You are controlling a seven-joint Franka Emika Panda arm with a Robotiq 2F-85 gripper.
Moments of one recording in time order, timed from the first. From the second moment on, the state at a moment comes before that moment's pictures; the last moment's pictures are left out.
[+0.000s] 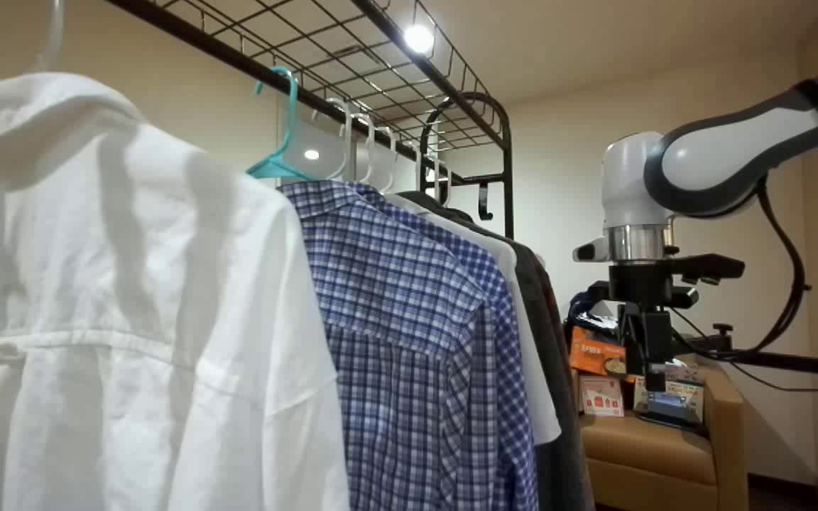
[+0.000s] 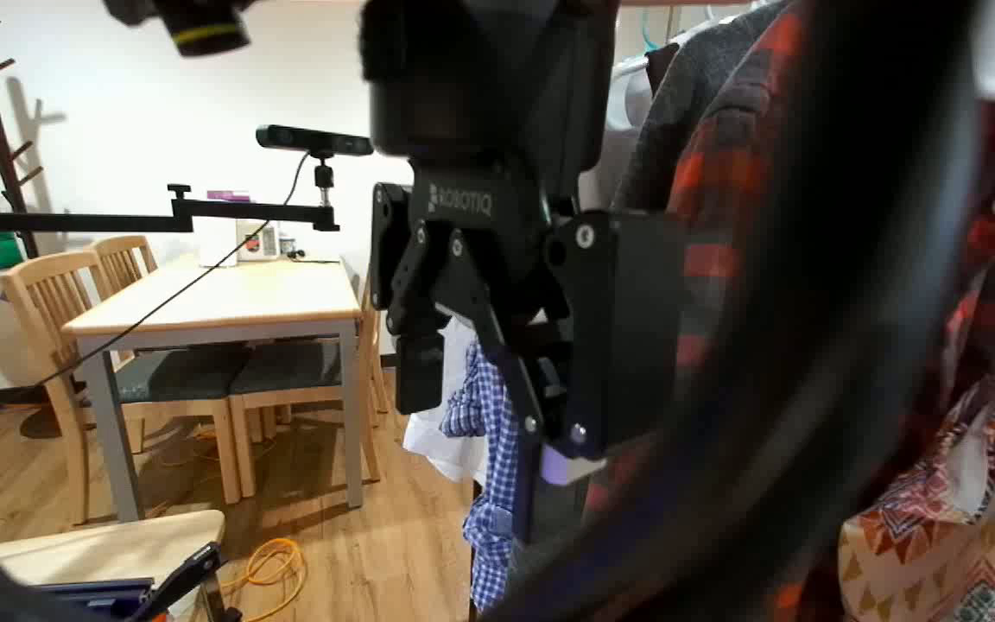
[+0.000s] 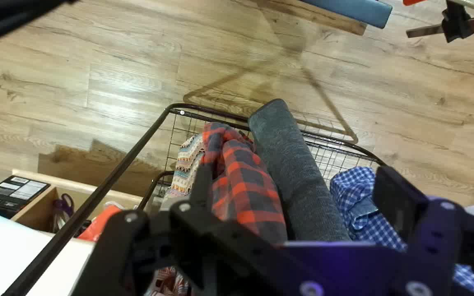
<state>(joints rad) -0.05 -0.58 -0.29 -2.53 -0.16 1.93 -0.49</state>
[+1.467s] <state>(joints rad) 0.09 -0.58 -0.22 -2.44 -0.11 1.97 -0.63</state>
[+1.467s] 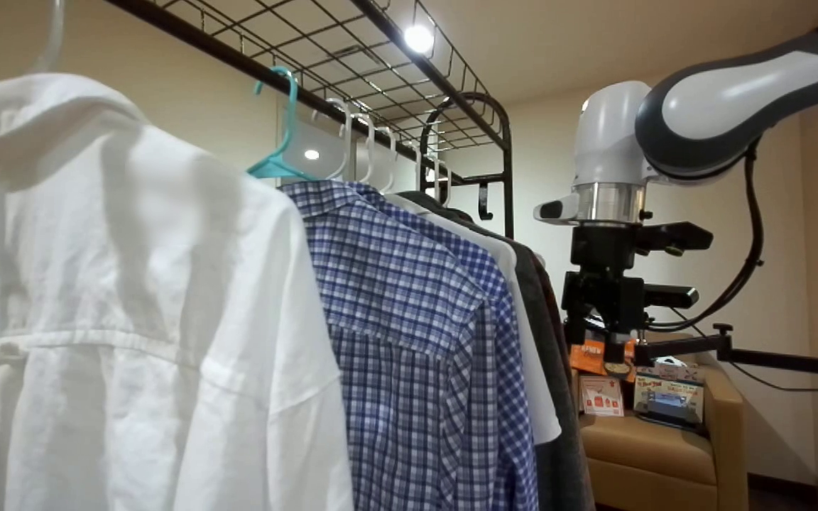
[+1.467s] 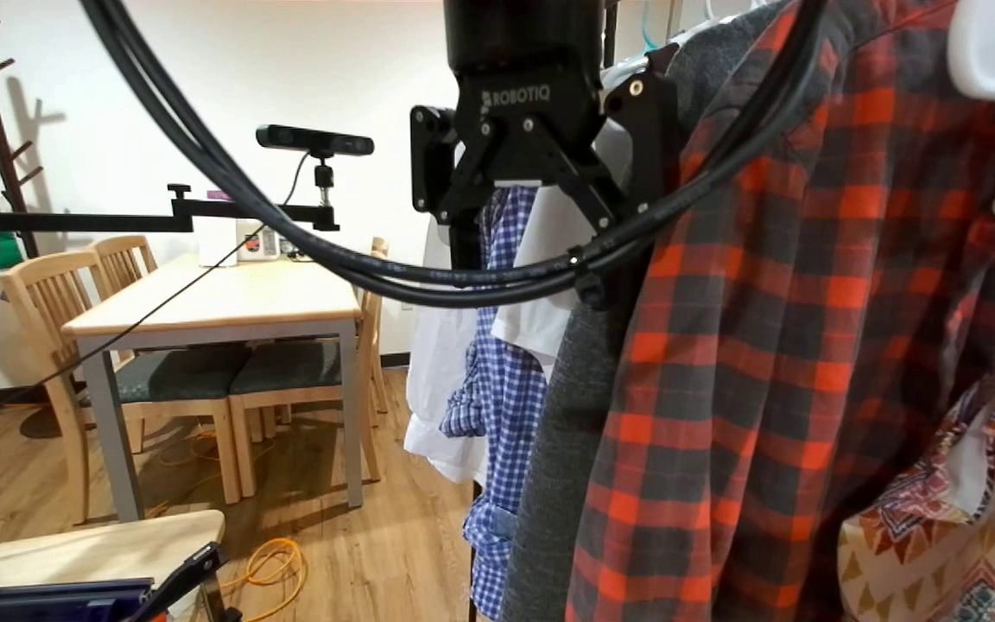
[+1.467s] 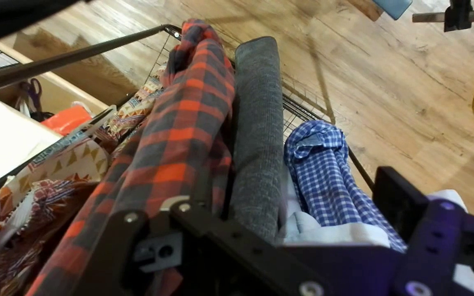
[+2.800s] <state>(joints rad) 0.15 -0.60 -0.15 -2.18 -0.06 1.96 -0.97</state>
